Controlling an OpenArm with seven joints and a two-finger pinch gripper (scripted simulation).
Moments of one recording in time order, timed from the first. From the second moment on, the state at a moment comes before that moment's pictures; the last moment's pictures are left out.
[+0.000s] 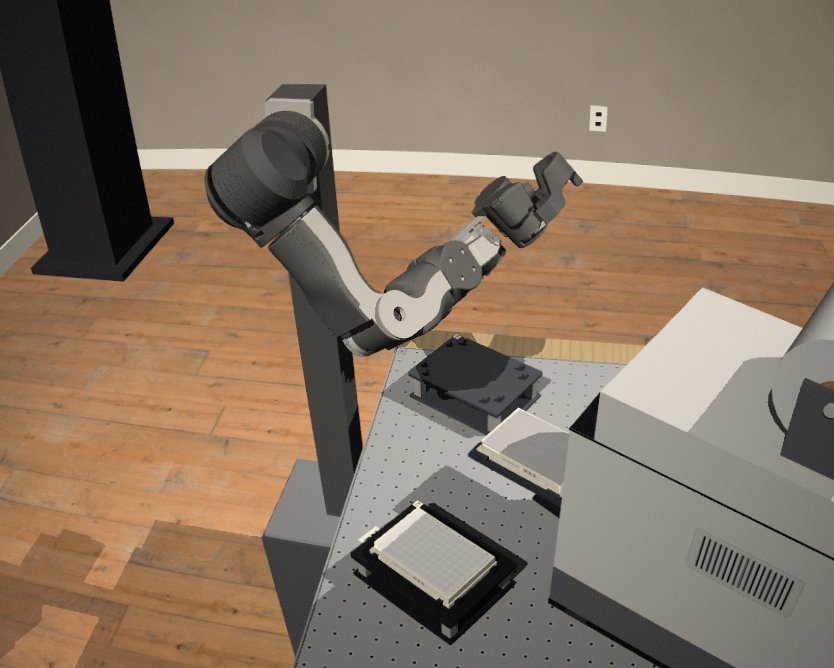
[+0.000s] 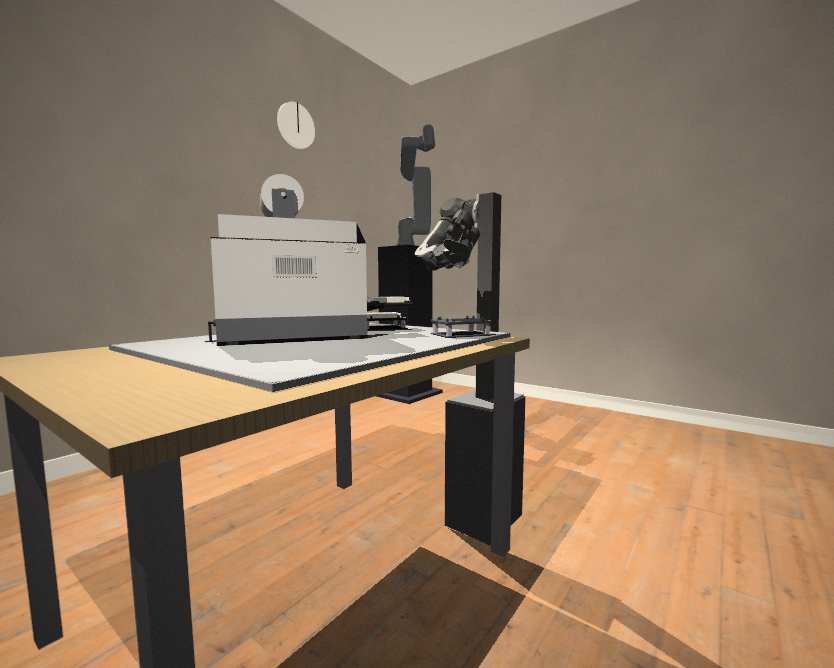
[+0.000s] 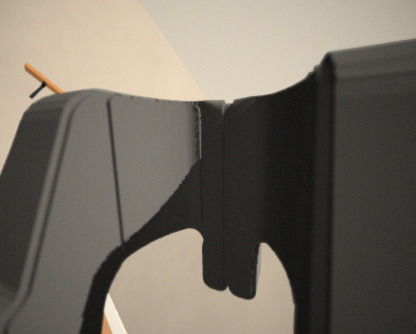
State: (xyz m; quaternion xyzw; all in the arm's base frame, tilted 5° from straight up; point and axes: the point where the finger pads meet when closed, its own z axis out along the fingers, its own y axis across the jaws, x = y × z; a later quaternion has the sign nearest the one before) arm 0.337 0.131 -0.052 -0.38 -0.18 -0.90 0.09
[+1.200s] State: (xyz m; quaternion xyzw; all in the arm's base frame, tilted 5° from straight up) arm 0.323 0.160 -0.049 -0.36 -0.26 -0.89 0.11
